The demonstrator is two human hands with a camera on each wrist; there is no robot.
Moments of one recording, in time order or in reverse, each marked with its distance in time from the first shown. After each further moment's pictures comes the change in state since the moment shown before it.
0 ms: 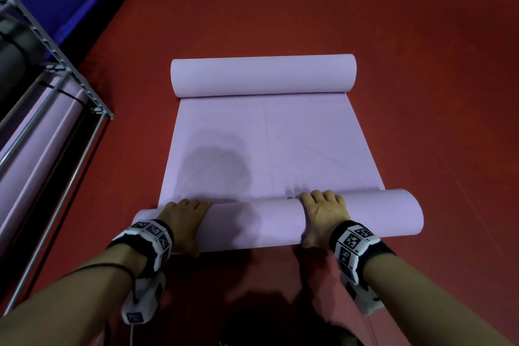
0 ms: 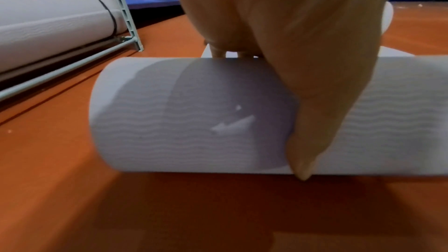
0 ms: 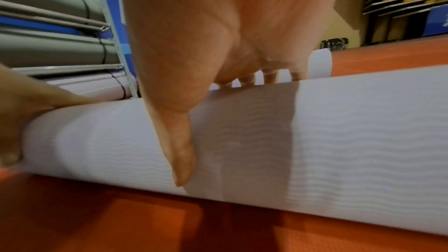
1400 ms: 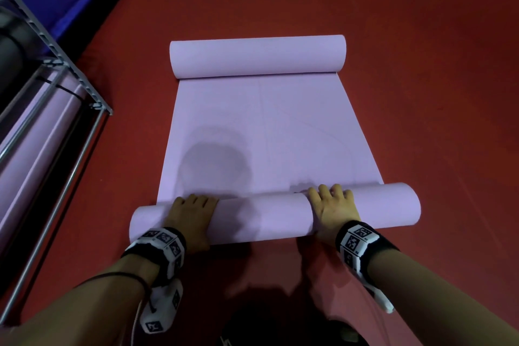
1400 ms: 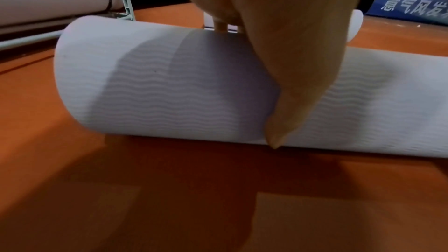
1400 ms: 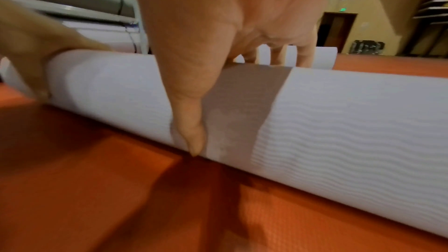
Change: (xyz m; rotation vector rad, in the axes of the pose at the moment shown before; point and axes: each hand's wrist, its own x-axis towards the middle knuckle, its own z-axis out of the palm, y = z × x) left_hand 0.000 0.025 0.010 0.023 0.136 -0.057; right_hand -0.005 0.010 0.007 -0.156 0.026 0.023
